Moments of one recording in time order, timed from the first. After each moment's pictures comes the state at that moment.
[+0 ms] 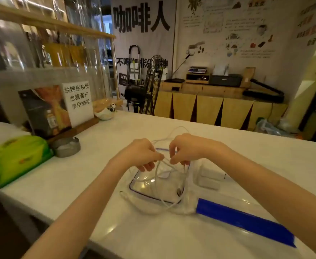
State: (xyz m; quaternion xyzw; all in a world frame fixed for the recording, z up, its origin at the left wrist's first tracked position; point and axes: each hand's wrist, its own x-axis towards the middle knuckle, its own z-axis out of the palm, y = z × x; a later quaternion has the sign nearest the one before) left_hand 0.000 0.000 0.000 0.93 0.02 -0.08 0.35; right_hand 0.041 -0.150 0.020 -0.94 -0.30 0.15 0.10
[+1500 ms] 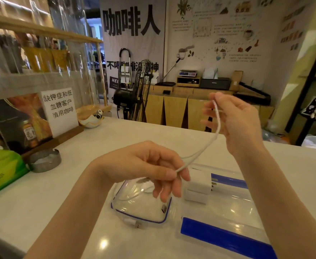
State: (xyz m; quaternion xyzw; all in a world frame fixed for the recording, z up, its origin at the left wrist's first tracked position) left_hand -0.034 -0.024 0.060 0.71 -0.41 -0.26 0.52; right_hand 0.010 -0.220 0.086 -0.62 -0.08 -0.18 0.76
